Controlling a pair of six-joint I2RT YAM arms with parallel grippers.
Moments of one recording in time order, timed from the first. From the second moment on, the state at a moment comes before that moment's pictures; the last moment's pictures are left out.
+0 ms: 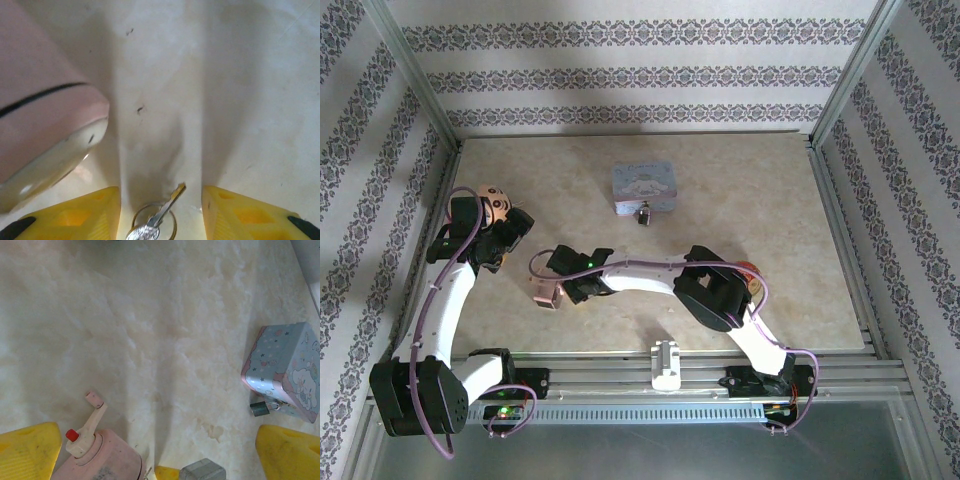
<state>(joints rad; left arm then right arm) 0.11 1.09 0.88 -0.70 0.21 -0.81 1.12 2.21 1.64 -0.62 0.14 0.47</state>
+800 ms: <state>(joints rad) 0.11 1.07 0.88 -0.70 0.22 -0.81 1.12 2.14 1.56 -0.63 0.16 0.51</state>
